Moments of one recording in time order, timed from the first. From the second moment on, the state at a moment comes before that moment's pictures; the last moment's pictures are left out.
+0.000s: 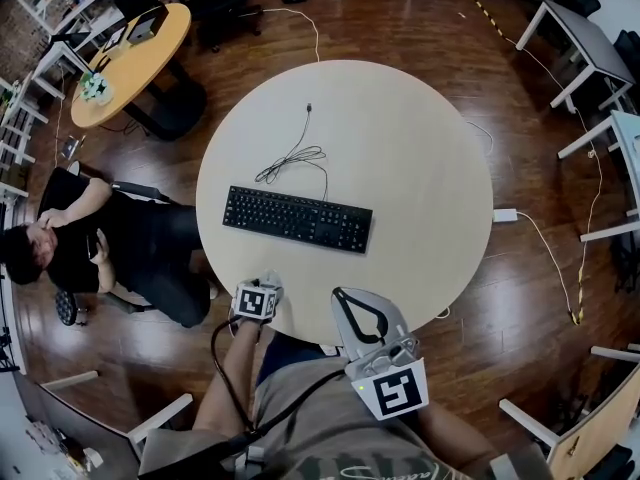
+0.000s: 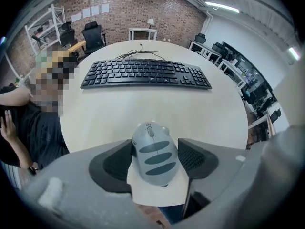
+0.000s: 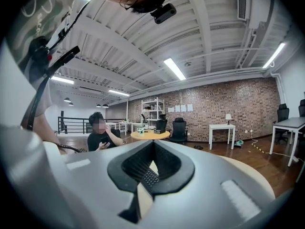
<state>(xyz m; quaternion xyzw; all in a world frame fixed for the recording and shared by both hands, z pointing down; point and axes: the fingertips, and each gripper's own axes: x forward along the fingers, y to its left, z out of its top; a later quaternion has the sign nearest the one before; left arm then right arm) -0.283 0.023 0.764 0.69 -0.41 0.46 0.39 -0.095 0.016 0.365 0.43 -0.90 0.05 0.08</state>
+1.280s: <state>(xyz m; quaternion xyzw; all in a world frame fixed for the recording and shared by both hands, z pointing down) -0.222 0.044 0.763 0.69 -0.38 0.48 0.38 -0.020 0.030 0.391 0.45 -0.89 0.07 0.07</state>
